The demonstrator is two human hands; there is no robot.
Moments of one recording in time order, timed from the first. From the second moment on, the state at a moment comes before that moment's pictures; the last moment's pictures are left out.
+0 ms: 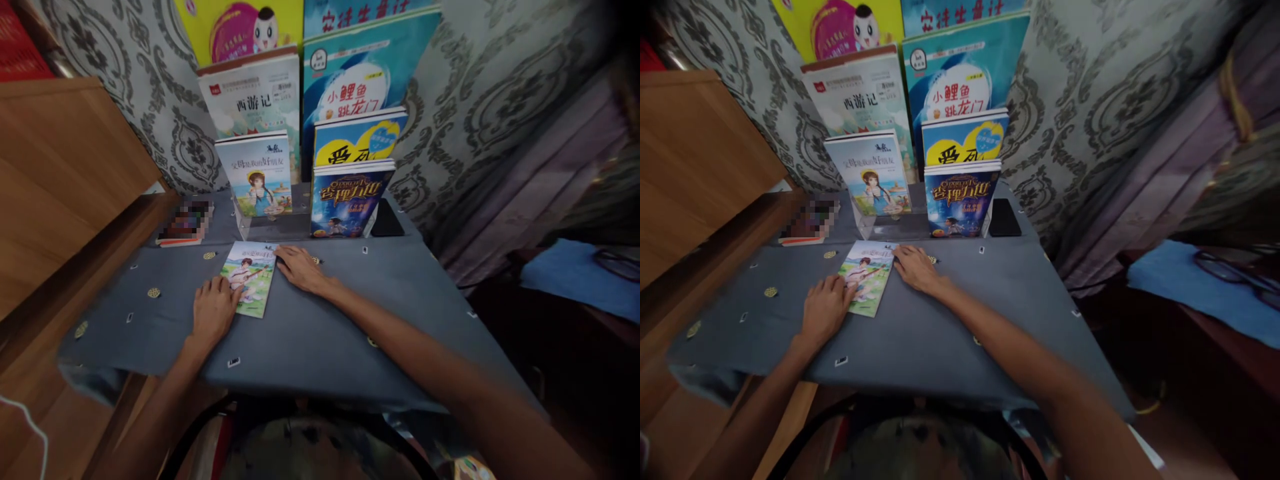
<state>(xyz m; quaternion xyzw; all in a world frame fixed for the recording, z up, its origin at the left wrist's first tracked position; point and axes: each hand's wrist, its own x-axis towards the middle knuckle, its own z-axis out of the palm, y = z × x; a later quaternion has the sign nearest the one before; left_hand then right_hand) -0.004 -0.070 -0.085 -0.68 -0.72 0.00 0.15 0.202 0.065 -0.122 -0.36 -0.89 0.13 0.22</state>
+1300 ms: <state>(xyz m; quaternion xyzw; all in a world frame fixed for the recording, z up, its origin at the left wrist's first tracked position) -0.040 -0.082 -0.116 -0.85 -0.45 -0.25 0.10 0.207 -0.019 -0.118 -0.20 -0.85 0.34 0.36</state>
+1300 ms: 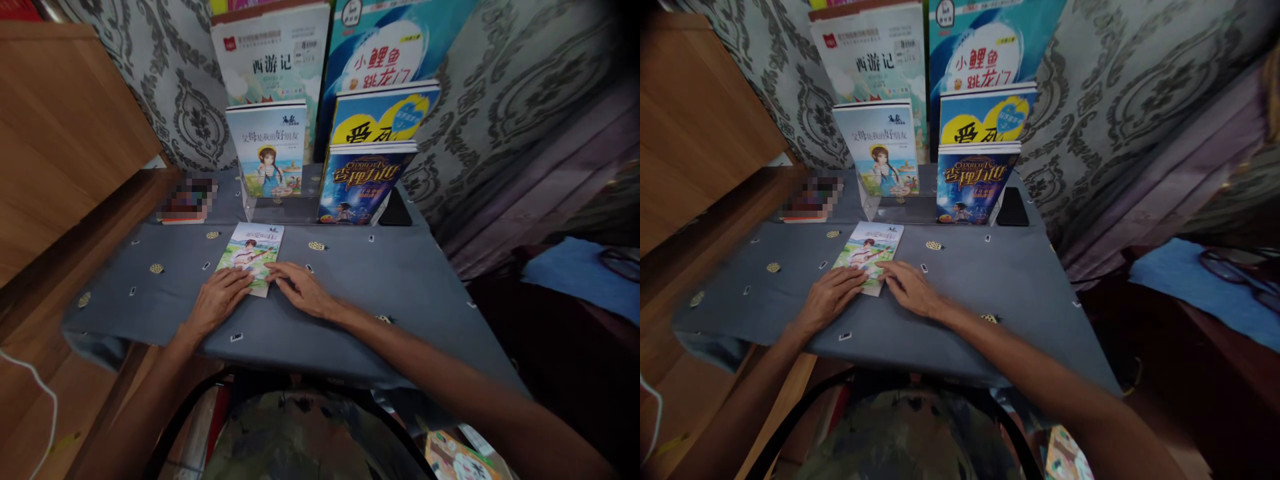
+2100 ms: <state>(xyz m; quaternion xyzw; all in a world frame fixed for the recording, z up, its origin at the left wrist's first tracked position) -0.031 -0.086 -0.103 -0.88 -0.41 -0.17 0.17 0.205 -0.018 -0.120 -0.21 -0.83 0.38 0.35</state>
